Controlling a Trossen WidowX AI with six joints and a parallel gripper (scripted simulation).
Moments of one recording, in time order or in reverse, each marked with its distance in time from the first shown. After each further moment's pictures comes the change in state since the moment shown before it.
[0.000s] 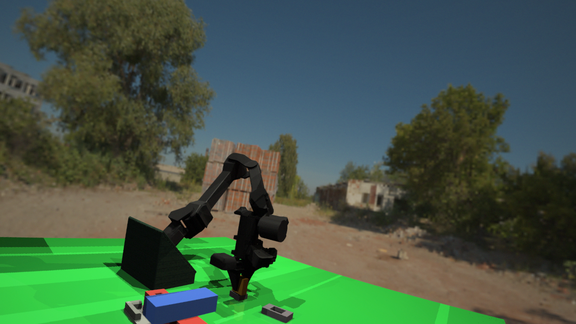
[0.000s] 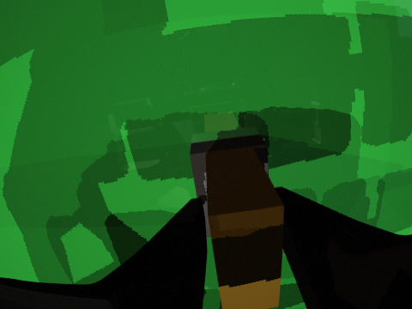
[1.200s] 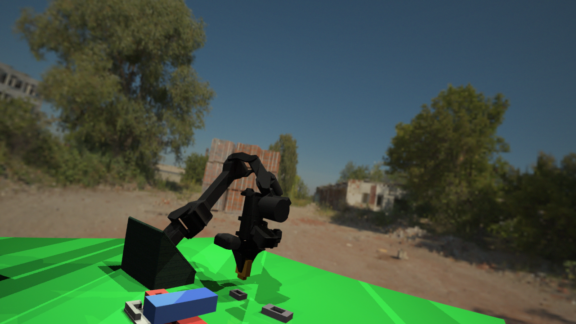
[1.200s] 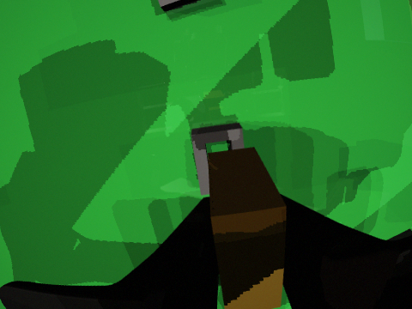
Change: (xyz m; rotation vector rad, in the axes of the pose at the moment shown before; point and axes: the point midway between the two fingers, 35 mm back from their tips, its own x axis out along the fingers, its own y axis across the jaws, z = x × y) arm -0.053 -0.003 0.008 0.013 0.011 -0.004
